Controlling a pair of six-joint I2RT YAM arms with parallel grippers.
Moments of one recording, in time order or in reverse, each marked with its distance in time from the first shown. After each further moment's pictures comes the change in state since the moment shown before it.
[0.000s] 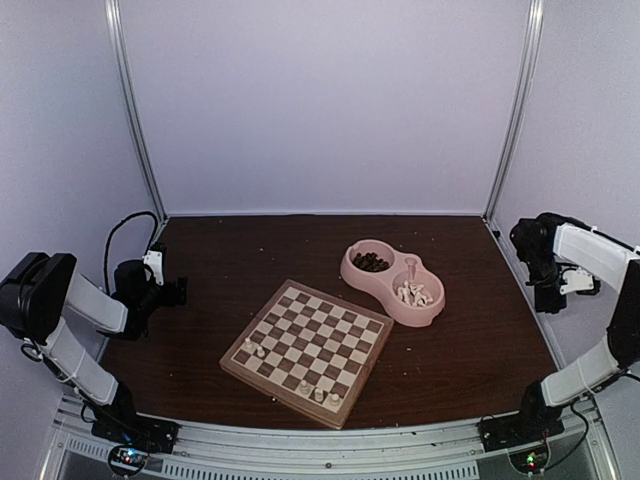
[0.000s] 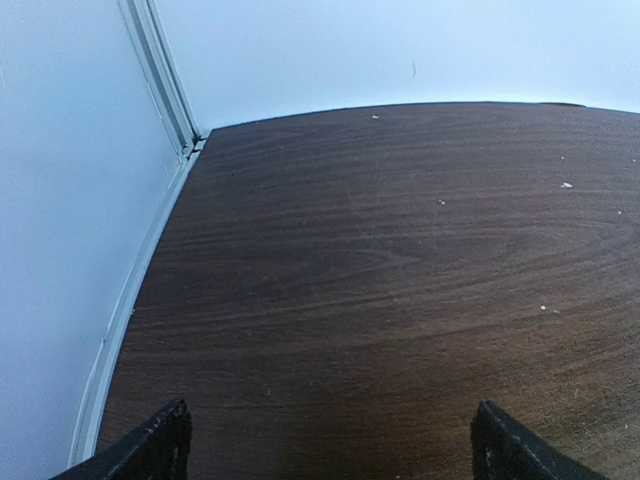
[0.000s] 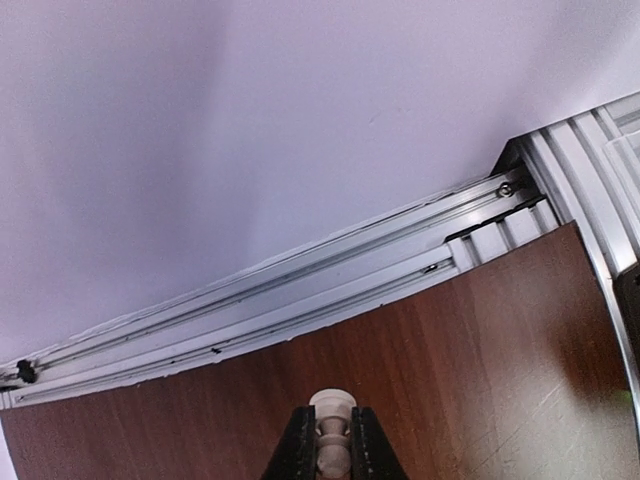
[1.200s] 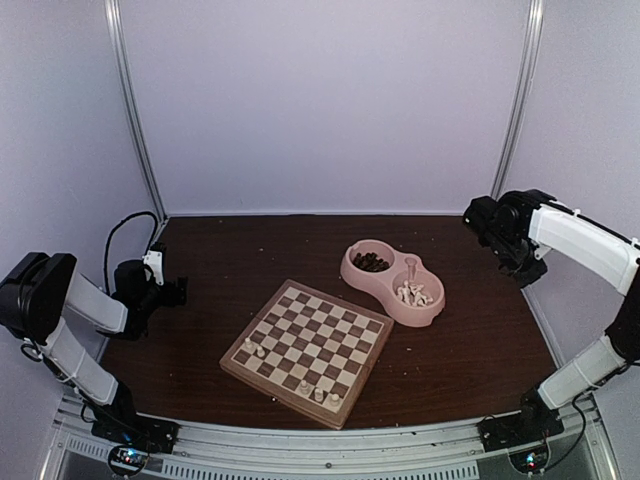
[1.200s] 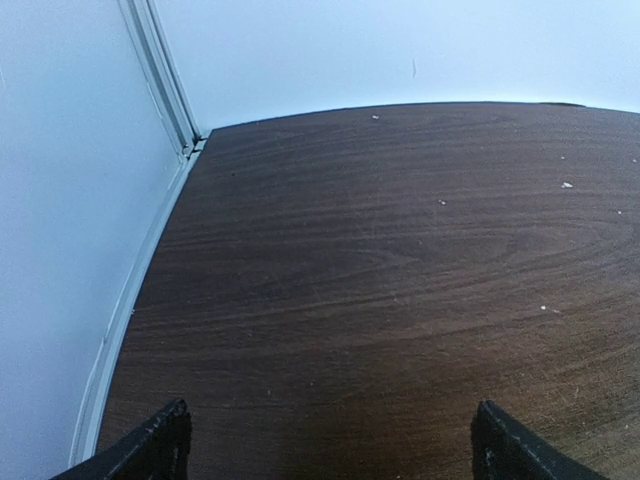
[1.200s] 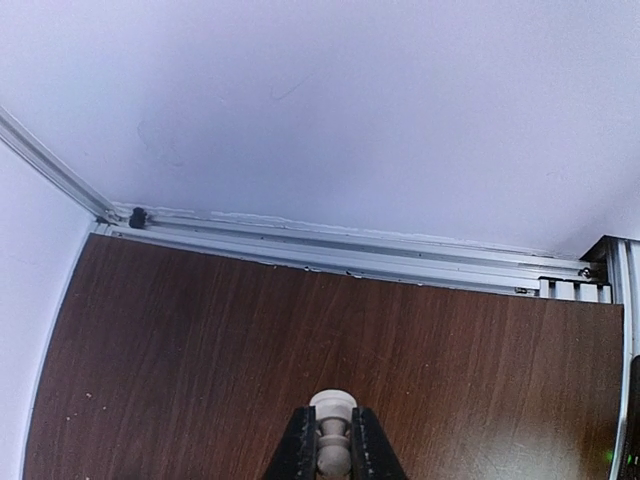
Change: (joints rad) left arm 0.000 0.000 0.000 0.000 0.000 0.000; right arm 0.421 0.068 0.245 -0.140 0.225 -0.138
